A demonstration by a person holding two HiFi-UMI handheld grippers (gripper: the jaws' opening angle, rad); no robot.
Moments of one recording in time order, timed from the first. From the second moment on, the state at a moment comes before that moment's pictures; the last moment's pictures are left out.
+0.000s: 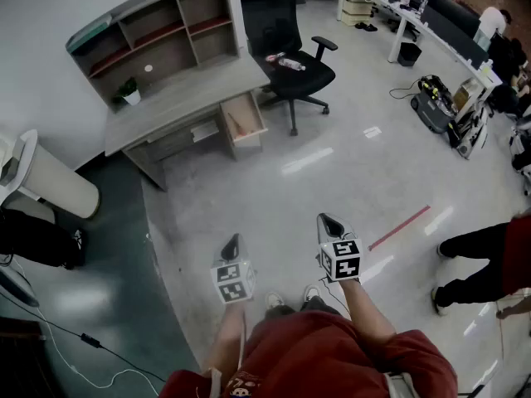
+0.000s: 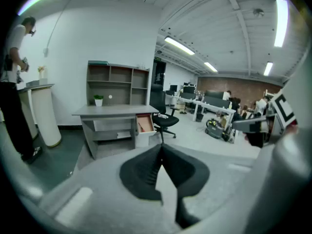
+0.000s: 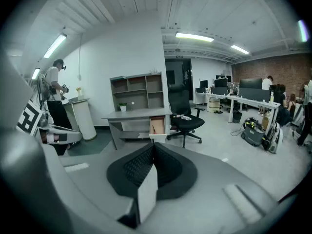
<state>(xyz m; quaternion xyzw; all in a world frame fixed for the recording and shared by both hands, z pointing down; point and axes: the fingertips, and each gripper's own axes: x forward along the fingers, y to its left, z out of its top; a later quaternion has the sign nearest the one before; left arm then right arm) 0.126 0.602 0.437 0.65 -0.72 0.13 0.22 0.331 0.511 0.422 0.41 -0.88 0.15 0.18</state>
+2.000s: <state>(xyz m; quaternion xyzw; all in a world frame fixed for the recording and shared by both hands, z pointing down) 0.201 0.342 0.480 0.74 -0.60 0.20 0.22 0.394 0.312 0.468 0.49 -0.83 0.23 0.14</state>
